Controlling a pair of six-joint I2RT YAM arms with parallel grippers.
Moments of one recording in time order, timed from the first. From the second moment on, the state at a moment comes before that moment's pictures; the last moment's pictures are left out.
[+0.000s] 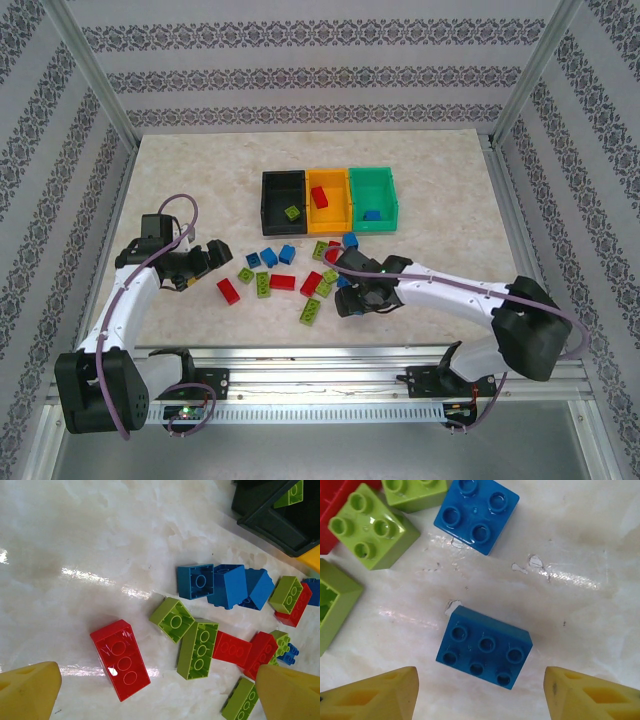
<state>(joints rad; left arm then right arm) 0.12 1.10 0.75 -0.77 0.43 -0.41 0.88 1.42 0.82 -0.72 0.03 0.66</state>
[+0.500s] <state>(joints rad) 0.12 1.10 0.75 -0.77 0.42 -0.41 0.92 1.65 0.92 -0.73 0.05 0.67</state>
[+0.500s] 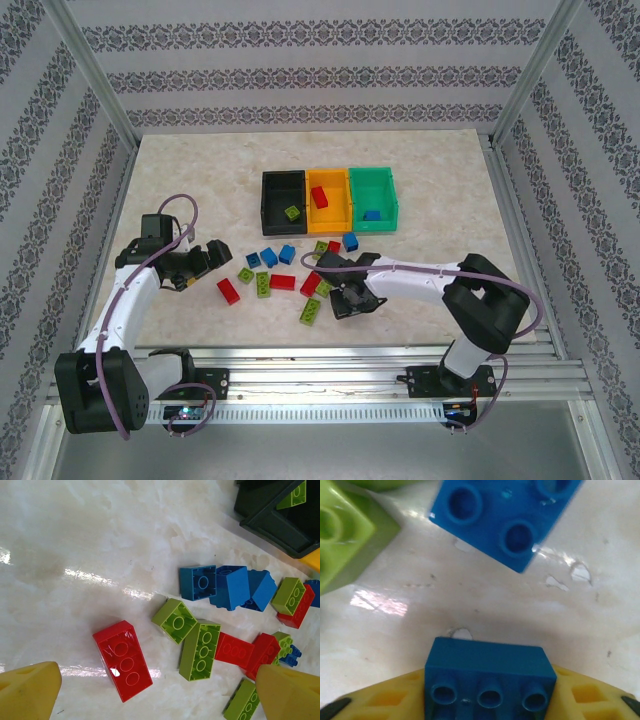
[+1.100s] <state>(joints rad) 0.12 1.10 0.75 -0.77 0.42 -0.41 0.61 1.63 1.21 -0.69 0.06 0.46</state>
